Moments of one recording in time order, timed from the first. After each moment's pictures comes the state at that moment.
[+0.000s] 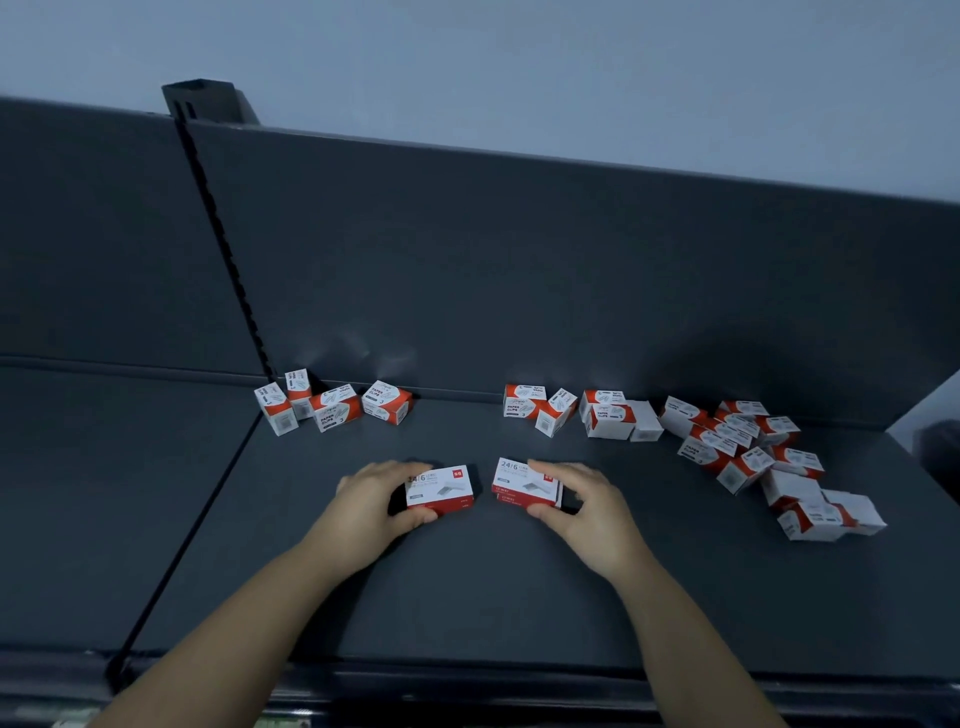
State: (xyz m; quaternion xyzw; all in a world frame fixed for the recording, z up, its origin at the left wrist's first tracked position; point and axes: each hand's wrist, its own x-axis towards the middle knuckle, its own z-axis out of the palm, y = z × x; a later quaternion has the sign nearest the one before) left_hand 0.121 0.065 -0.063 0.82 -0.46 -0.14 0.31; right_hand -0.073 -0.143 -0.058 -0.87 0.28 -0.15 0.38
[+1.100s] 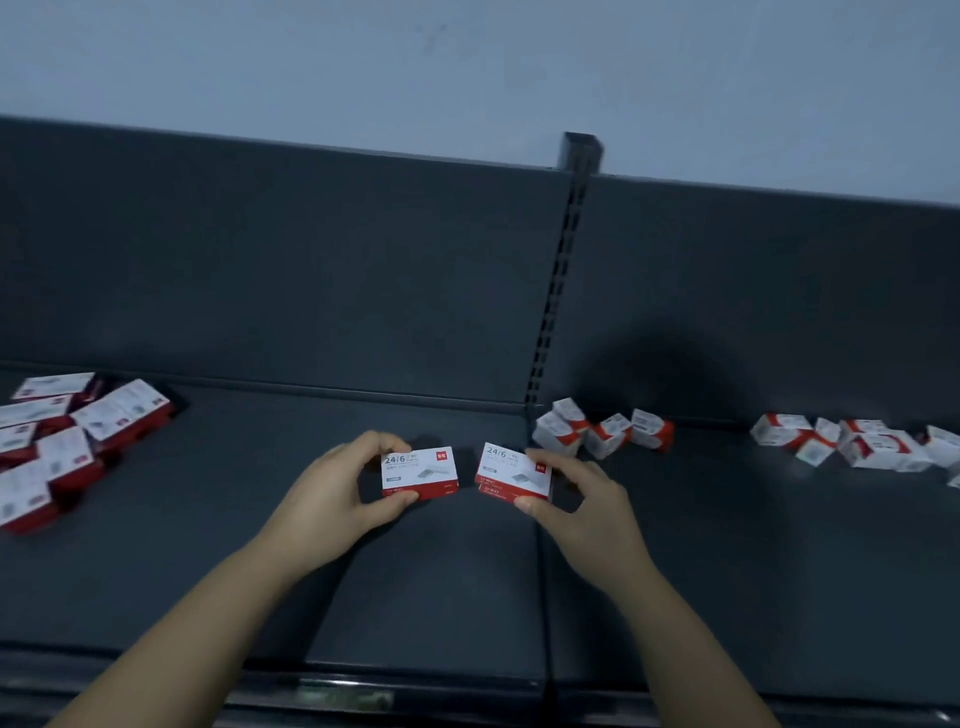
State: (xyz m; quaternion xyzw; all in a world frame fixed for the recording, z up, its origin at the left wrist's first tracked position) left_hand 0.356 0.344 -0.015 0.80 -0.44 -0.10 0.40; right_hand 0.167 0.140 -0.017 -0.84 0.27 -0.20 0.44
